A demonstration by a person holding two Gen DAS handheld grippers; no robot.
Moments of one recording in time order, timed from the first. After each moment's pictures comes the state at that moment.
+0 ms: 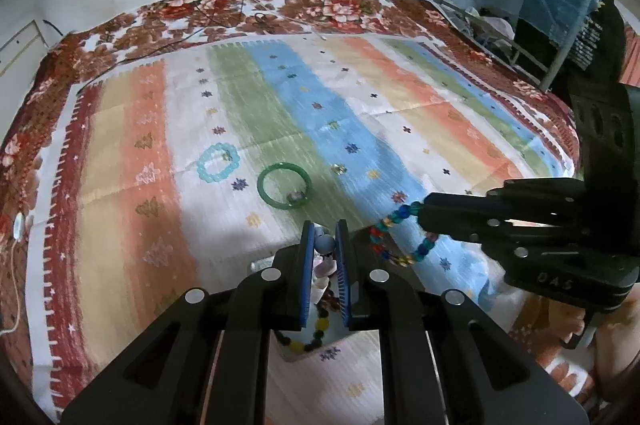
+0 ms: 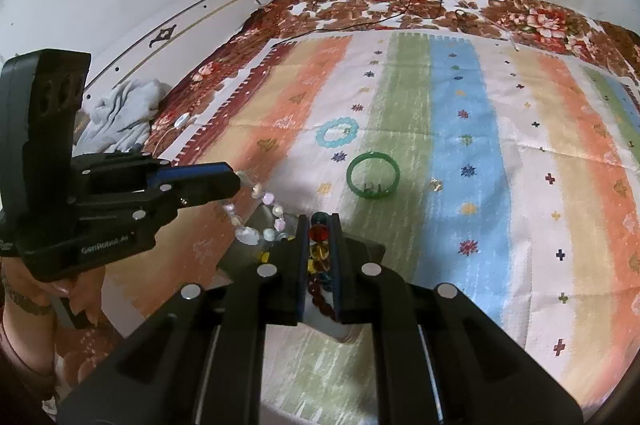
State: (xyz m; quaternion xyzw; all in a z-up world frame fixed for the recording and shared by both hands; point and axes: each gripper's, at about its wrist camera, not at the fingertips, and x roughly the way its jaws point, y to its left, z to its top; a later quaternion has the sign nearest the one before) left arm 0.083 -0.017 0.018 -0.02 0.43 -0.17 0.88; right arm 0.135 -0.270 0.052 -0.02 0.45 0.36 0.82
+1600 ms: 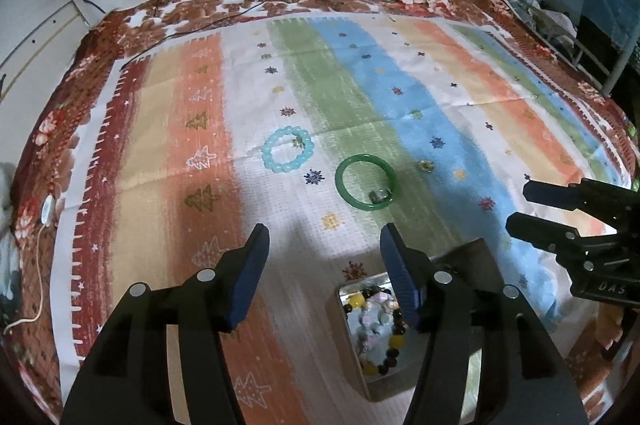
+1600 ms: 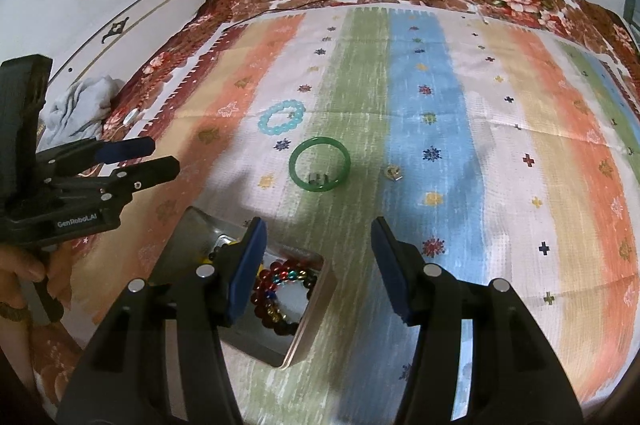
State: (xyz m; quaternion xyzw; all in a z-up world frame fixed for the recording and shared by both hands) left arm 0.133 0.015 -0.014 0.00 0.47 -0.07 0.88; right arm 0.184 -0.280 0.013 -0.03 0.48 0.29 0.83
